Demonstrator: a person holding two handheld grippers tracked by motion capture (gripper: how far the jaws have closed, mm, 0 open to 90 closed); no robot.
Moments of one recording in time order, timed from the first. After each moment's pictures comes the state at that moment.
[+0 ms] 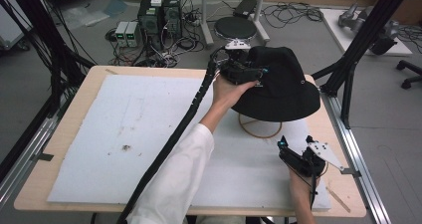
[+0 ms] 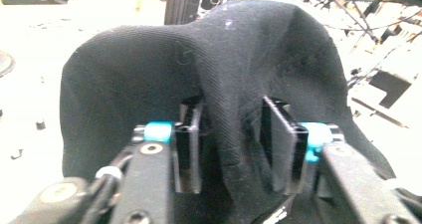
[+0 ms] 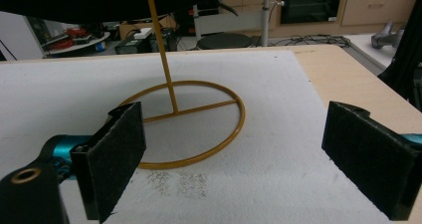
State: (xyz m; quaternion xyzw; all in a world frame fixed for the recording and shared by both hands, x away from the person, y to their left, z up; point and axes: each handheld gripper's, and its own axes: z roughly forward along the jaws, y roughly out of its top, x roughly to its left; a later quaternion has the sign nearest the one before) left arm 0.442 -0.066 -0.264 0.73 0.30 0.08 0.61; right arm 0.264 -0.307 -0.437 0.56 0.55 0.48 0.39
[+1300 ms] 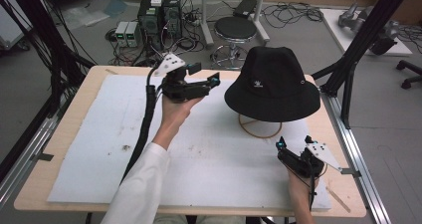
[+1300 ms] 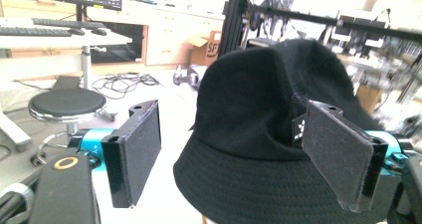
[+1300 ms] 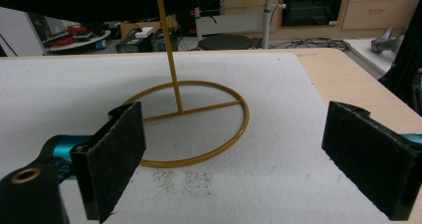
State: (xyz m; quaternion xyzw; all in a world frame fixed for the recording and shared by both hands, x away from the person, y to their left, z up) left arm 0.377 0.072 -0.275 0.64 0.33 0.19 0.67; right arm 0.261 -0.302 -0.435 0.55 0.56 0.47 0.39
